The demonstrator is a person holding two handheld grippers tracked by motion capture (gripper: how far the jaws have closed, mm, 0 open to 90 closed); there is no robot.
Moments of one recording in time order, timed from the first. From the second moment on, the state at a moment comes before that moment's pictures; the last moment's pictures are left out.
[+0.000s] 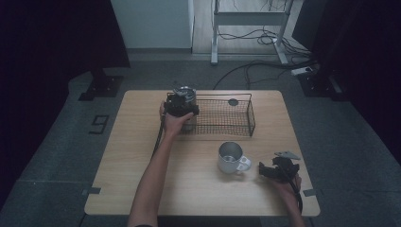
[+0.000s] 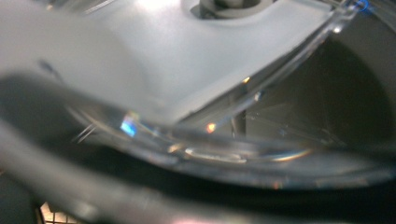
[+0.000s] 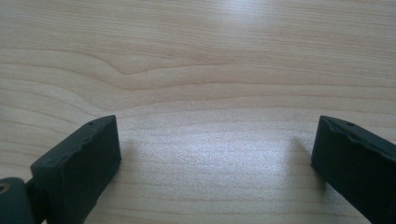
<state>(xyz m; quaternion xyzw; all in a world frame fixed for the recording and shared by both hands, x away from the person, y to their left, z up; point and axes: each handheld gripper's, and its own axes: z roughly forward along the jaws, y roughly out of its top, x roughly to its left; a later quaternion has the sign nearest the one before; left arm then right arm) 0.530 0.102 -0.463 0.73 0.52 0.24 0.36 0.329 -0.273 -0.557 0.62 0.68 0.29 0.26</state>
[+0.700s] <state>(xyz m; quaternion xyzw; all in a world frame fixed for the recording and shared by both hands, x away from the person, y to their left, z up) 0.521 0.100 -0.475 0.74 0.52 0.25 0.36 0.329 -0.273 -0.557 0.62 0.68 0.29 0.26</state>
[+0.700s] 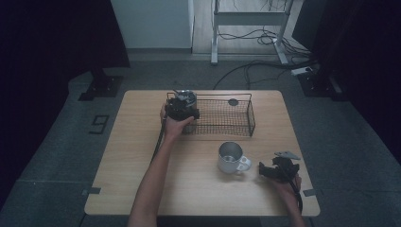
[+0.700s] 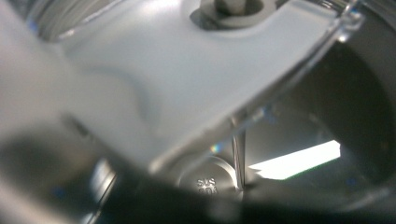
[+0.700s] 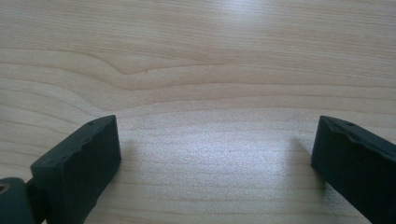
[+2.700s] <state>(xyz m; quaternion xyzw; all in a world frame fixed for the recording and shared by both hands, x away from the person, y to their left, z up) 0.412 0.153 -0.446 0.74 0.46 0.24 0.43 0.329 -0.273 -0.556 0.62 0.68 0.29 0.26</state>
